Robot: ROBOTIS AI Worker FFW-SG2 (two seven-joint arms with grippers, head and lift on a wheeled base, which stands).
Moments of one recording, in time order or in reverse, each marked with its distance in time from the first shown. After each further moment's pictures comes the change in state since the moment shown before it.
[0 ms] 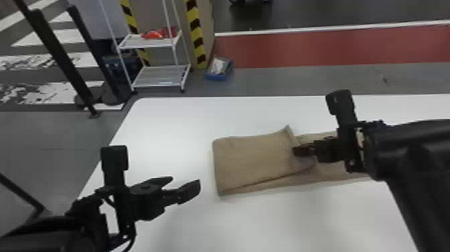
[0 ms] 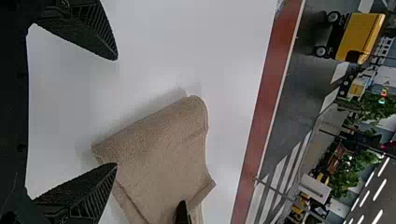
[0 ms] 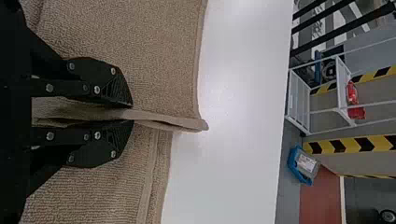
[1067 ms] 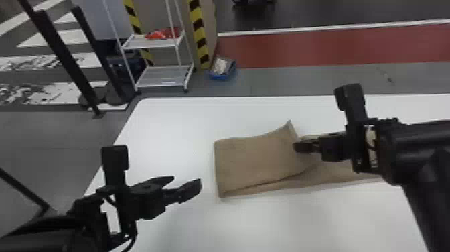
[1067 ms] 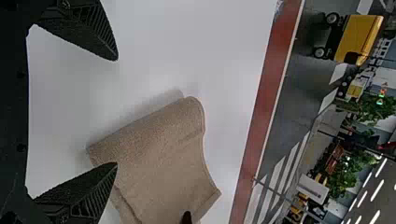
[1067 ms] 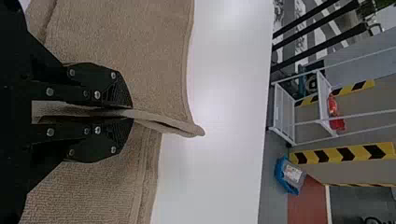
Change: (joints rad) left arm -0.002 0.001 0.018 0.004 0.004 -0.003 -0.013; right arm 0.070 0.000 -0.019 -0.214 -0.033 0.089 0.040
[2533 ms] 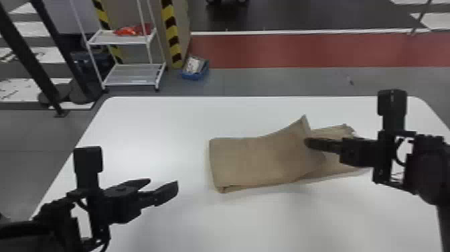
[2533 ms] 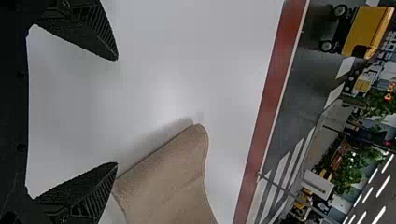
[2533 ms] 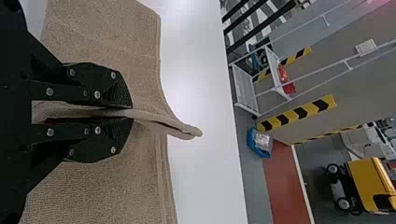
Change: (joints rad) left arm -0.020 -0.002 -0.043 0.037 -0.007 -0.006 0.006; right arm 0.160 -0.035 -0.276 -0.242 -0.101 0.067 0.034
